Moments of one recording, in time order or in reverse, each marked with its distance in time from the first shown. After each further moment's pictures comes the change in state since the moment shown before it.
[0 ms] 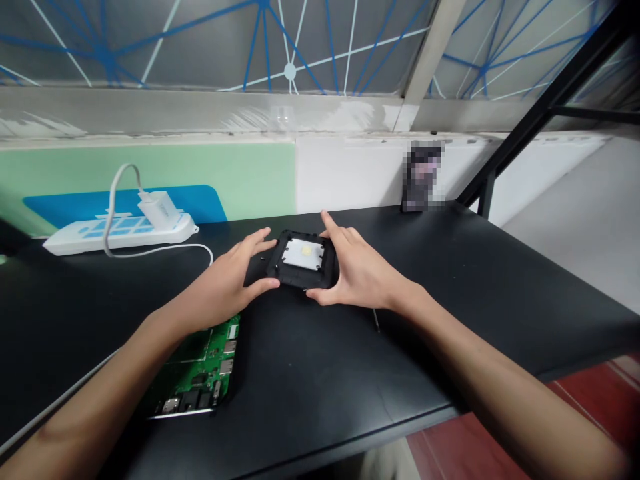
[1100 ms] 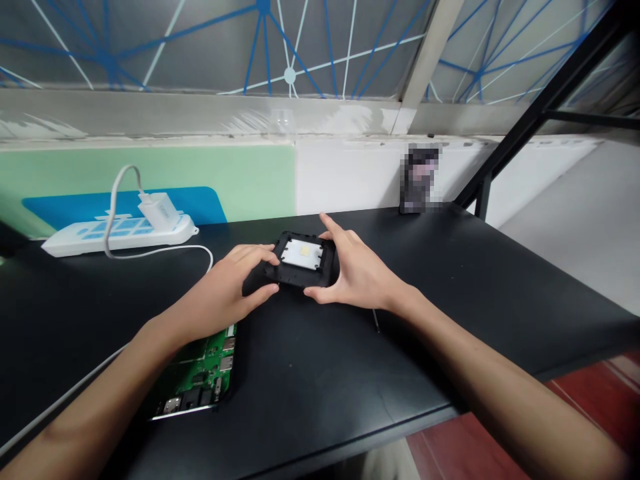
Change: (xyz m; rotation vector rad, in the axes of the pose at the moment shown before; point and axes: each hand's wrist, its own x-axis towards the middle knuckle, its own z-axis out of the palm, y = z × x) left_hand -0.006 0.011 -0.005 0.077 0.015 0.134; right_hand -0.002 -0.003 0.001 0.109 0.041 0.045
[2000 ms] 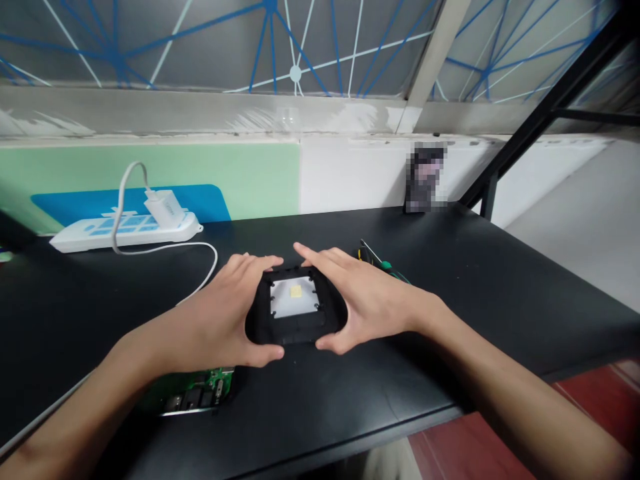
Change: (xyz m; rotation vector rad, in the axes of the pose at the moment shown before) left_hand -0.023 0.025 -0.017 0.039 -0.207 -0.014; right_hand -0.017 -0.022 -0.015 0.007 -0.317 -0.297
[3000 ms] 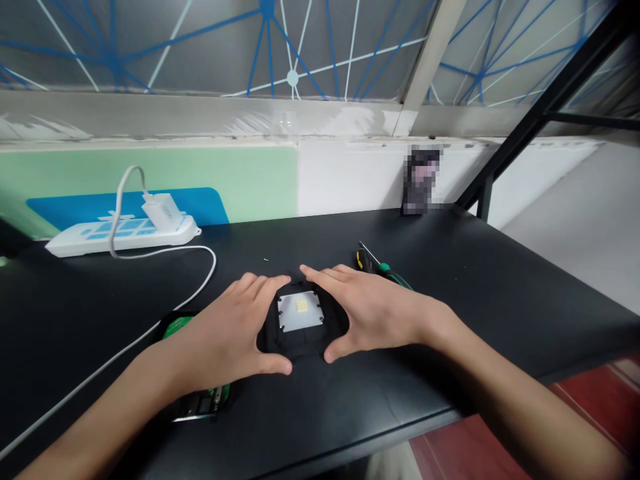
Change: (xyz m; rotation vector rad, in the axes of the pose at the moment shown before) left_hand 0.003 0.010 0.017 0.000 -0.073 -0.053; right_hand -0.006 -0.008 0.000 -0.088 -0.168 0.171
